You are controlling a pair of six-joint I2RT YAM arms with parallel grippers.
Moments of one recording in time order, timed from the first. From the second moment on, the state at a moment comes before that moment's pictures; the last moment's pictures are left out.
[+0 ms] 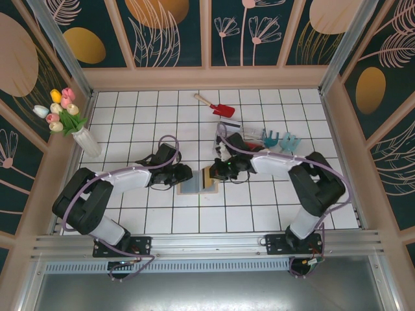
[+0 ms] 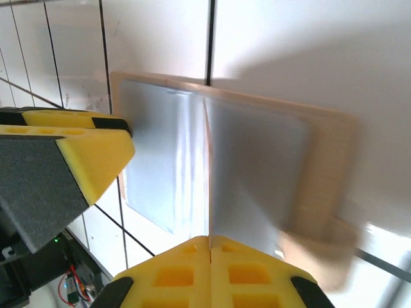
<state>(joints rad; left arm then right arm) -0.57 1.54 0.68 -0.15 0.27 -0.86 0.65 1.66 0.91 -0.29 -0.55 0.68</state>
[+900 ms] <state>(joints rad) -0.48 1.41 0.83 0.26 0.65 -1.07 0.40 1.43 1.01 -0.02 -1.05 0.63</state>
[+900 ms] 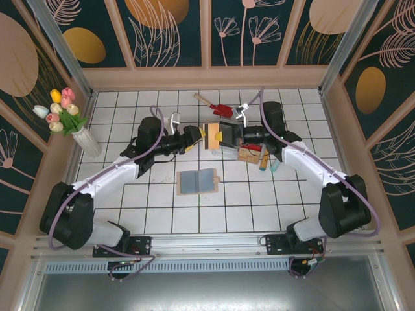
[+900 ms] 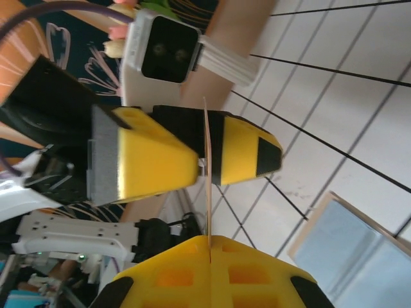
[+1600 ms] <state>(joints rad) -0.47 1.44 0.80 0.67 0.77 -1.31 0.40 1.47 1.02 0.27 -1.05 1.01</state>
